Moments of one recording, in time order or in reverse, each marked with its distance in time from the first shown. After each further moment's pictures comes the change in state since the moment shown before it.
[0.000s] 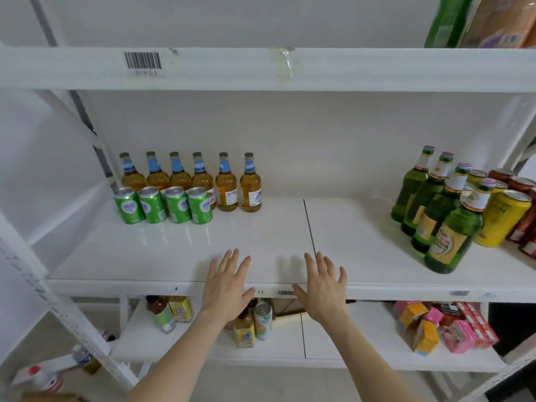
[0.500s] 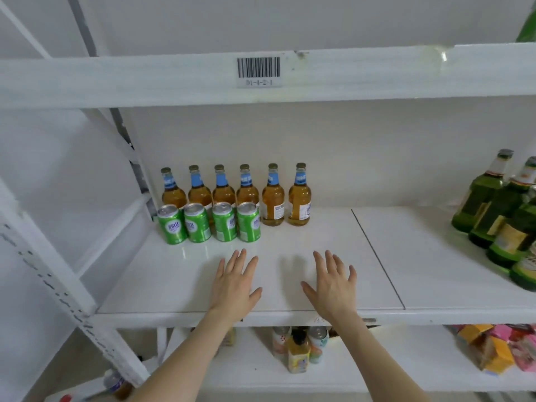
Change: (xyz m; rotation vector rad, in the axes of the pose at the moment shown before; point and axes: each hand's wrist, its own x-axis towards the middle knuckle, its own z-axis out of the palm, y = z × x) left_hand 0.044 -0.166 -0.002 0.000 0.025 0.054; right_hand 0.070 -0.150 0.022 0.013 0.052 0.045
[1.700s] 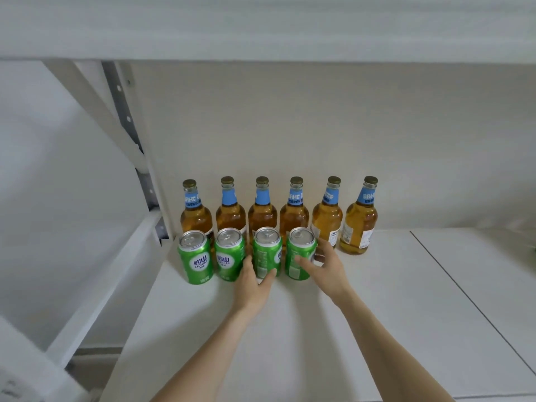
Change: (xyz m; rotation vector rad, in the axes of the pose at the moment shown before) left_hand 0.142 -0.129 0.064 -1.106 0.147 -0.341; right_hand 0.178 -0.141 0.060 1.090 -0.036 0.150
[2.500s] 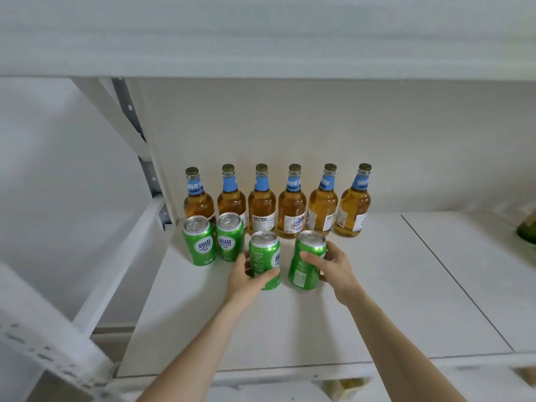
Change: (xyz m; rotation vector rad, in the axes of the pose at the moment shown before) left_hand -0.033 -0.004 -0.025 -0.247 -0.087 -0.149; right_hand -0.043 -0.010 -0.017 0.328 -0.043 0.230
